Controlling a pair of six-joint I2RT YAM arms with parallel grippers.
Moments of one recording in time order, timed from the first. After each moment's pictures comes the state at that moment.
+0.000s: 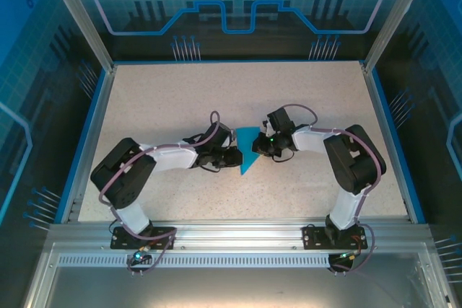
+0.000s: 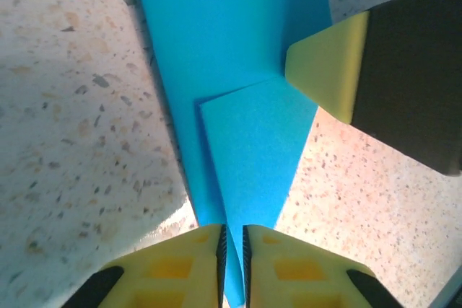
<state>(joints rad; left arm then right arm) -0.66 1.70 0.85 -0.08 0.30 -0.76 0.45 1.80 0.92 -0.20 -0.40 0.68</state>
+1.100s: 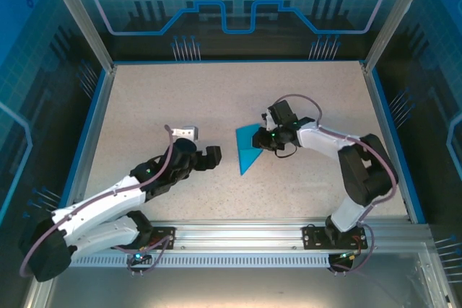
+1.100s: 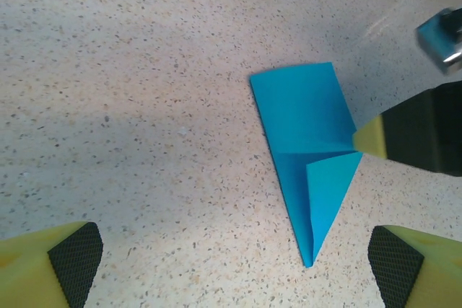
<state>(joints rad) -0.74 0.96 0.59 -0.29 -0.27 -0.69 0.47 1.65 0.99 -0.38 -0.35 0.55</state>
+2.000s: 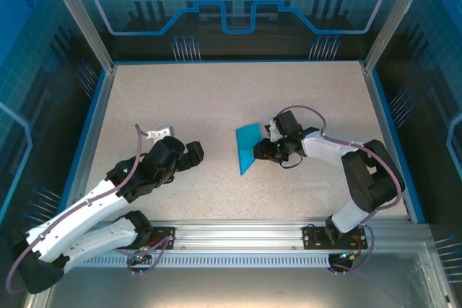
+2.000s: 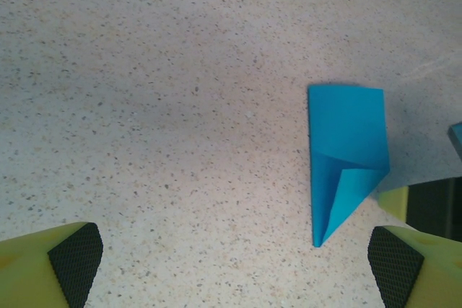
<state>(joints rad) -0.74 0.83 0.79 -0.76 -0.35 -0.95 0.46 1.62 0.86 -0.35 -0.44 0.55</state>
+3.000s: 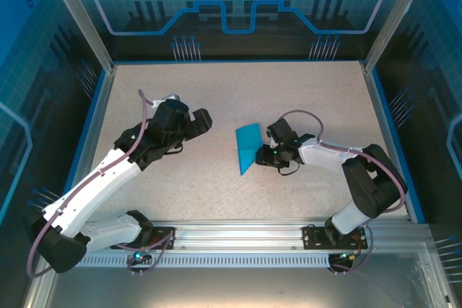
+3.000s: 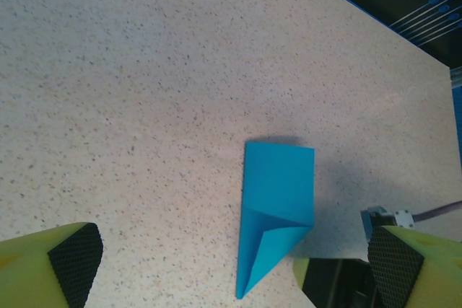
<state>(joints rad) -0.58 1.11 1.11 -0.74 -0.23 -0.92 0.55 1.58 0.80 -0.34 -0.21 0.66</state>
